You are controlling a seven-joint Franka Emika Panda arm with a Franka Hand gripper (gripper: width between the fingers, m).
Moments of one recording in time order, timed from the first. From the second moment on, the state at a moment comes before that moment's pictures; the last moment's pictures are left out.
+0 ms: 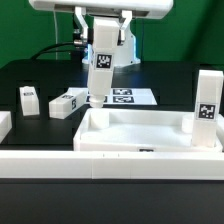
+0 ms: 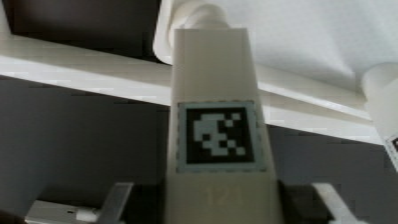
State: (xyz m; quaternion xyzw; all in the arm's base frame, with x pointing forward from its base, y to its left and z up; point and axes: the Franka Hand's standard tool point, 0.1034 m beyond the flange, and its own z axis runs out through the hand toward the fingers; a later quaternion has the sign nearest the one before) arm 0.573 -0.056 0.158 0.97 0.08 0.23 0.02
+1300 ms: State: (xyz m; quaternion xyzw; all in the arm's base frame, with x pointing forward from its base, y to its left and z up) arm 0.608 -0.065 0.124 0.97 0.07 0.21 0.01
